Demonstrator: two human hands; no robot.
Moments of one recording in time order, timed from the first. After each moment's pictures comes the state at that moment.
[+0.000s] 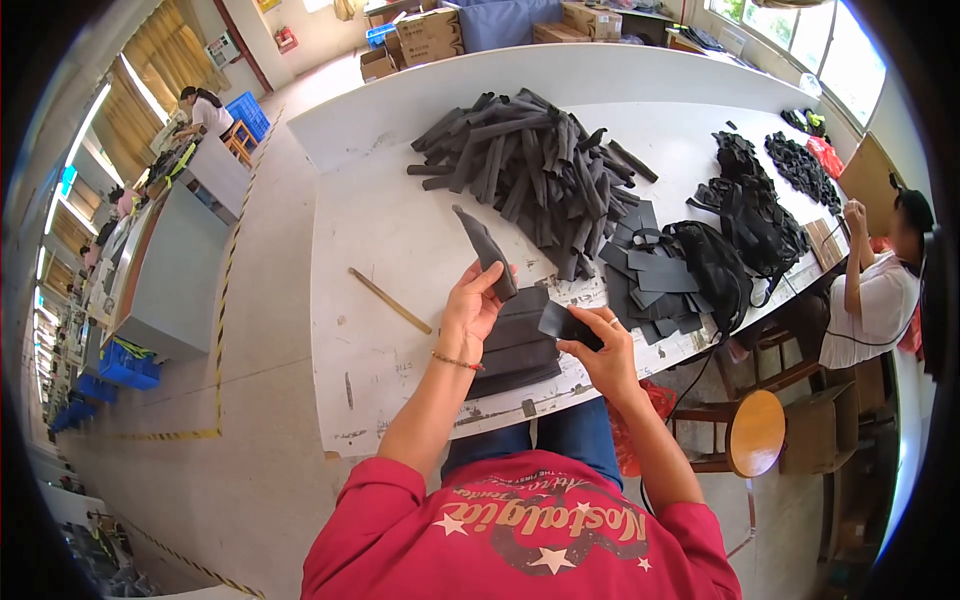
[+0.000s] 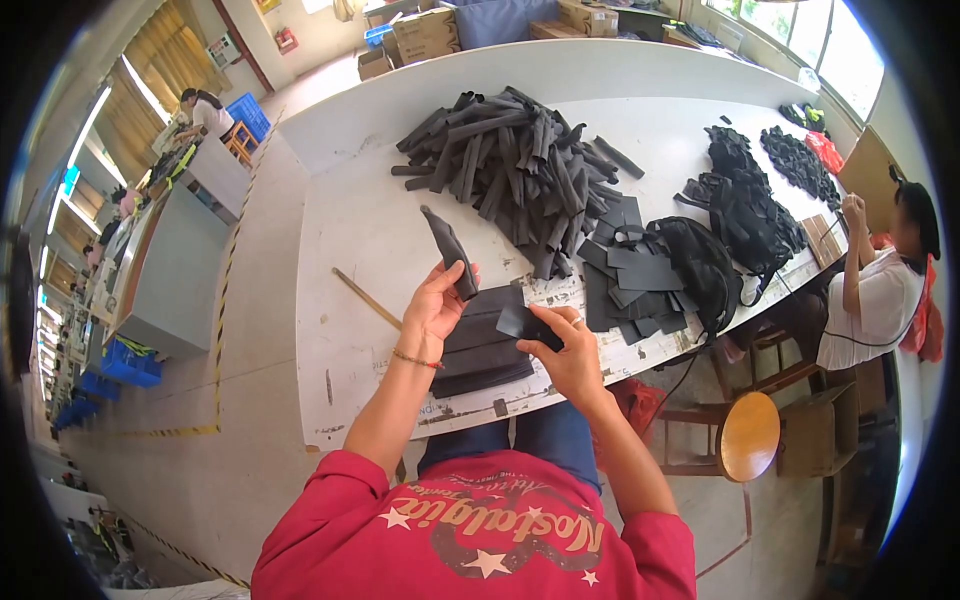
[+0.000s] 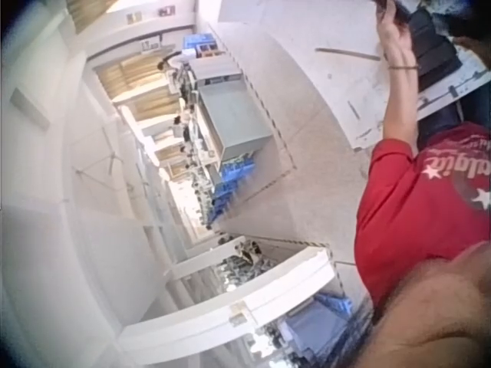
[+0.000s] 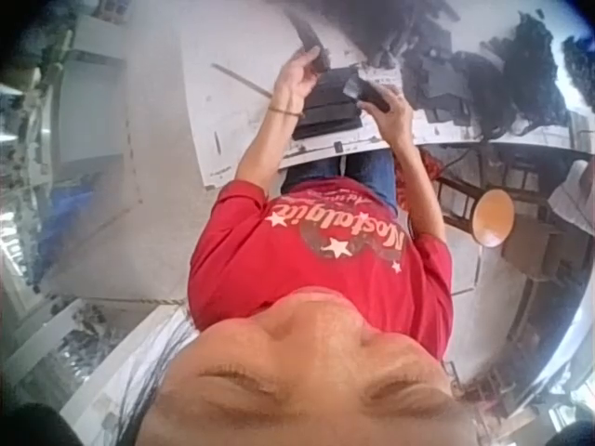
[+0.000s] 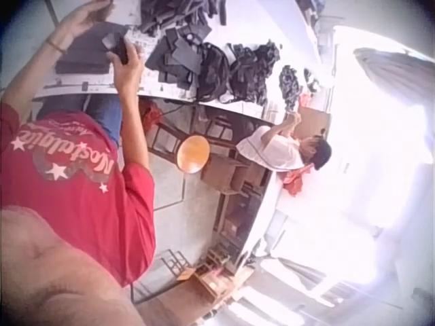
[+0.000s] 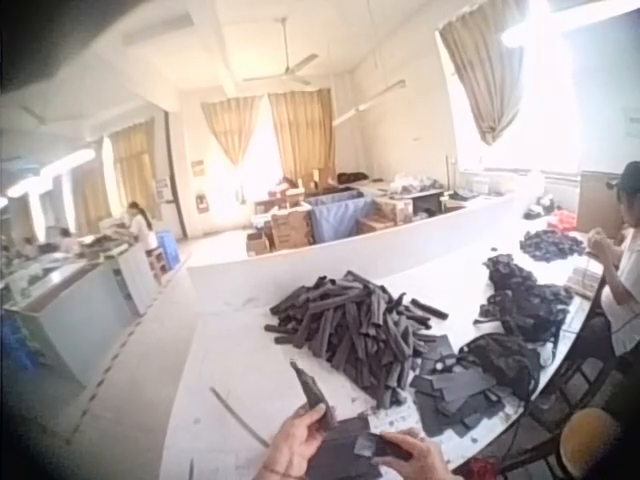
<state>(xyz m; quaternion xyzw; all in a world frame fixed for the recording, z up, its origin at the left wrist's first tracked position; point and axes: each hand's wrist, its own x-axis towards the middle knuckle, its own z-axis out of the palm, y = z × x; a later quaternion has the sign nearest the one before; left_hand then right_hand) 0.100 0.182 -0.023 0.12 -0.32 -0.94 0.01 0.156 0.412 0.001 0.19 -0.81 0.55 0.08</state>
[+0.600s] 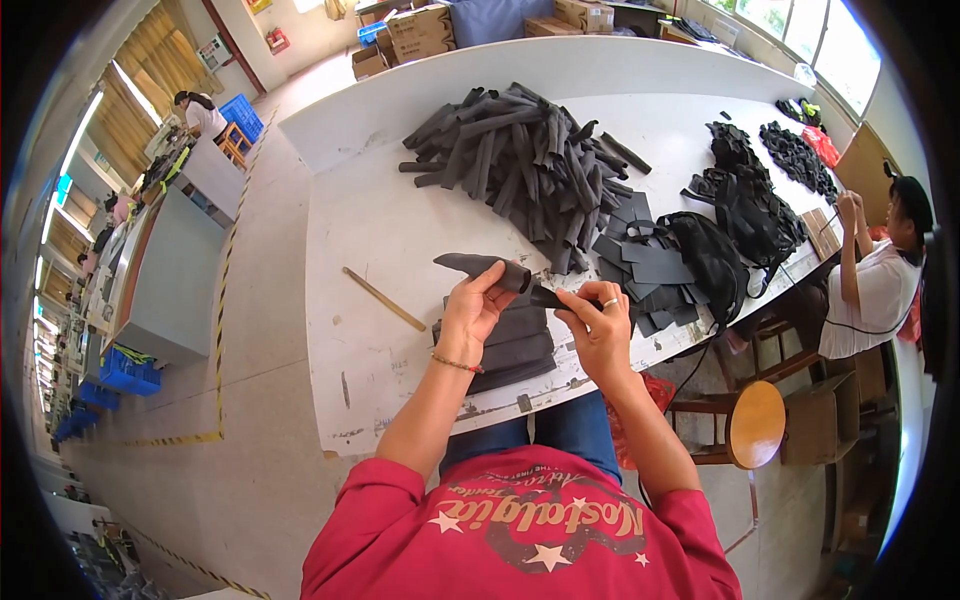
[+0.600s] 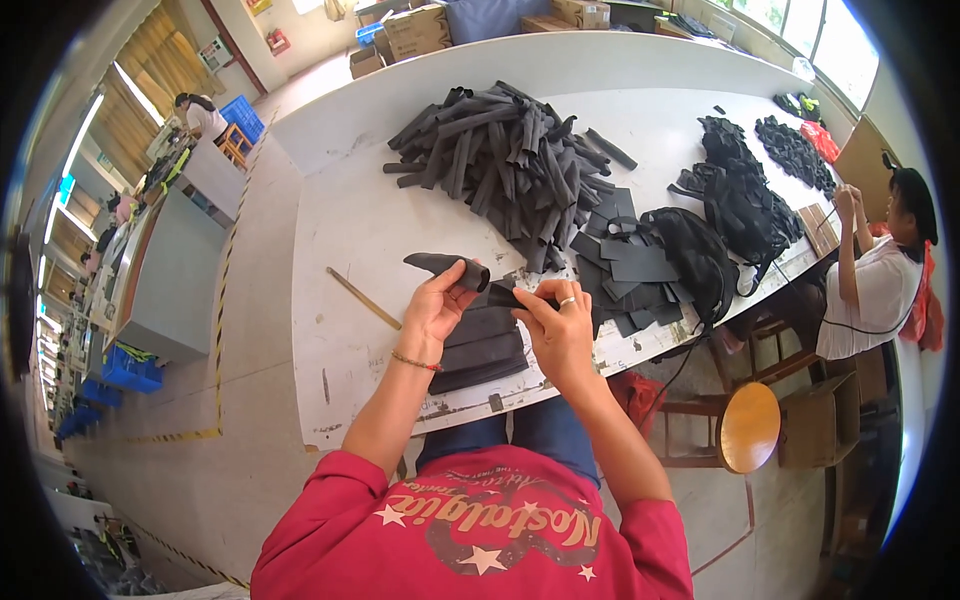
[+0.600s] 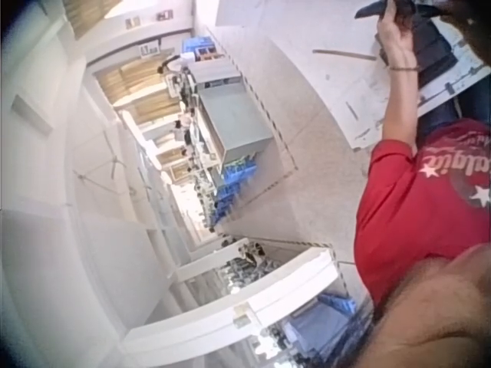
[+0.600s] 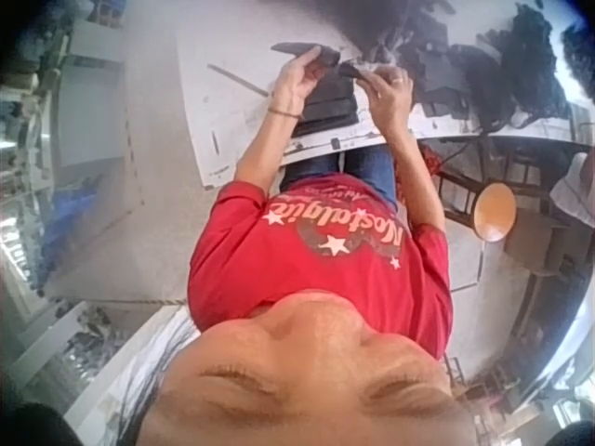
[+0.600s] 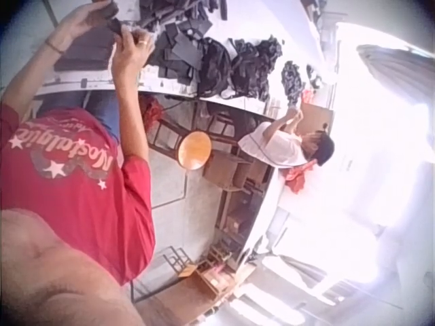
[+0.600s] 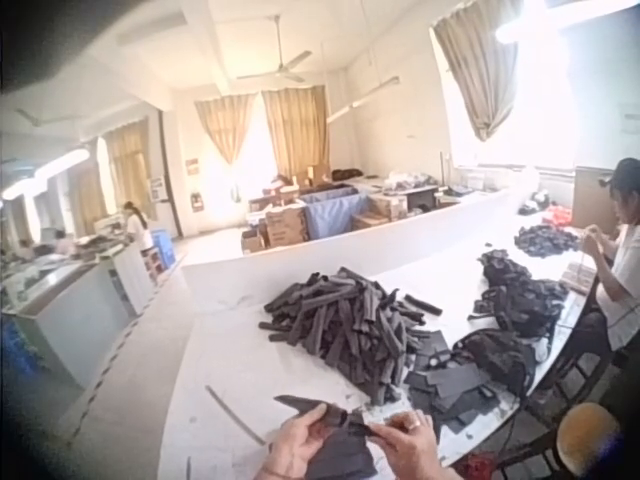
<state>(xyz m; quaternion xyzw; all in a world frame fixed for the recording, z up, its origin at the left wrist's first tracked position) 0.111 0.196 -0.009 0.14 -0.34 -0.93 -0.05 0.143 0.402 0.021 0.25 -0.84 0.38 0.30</state>
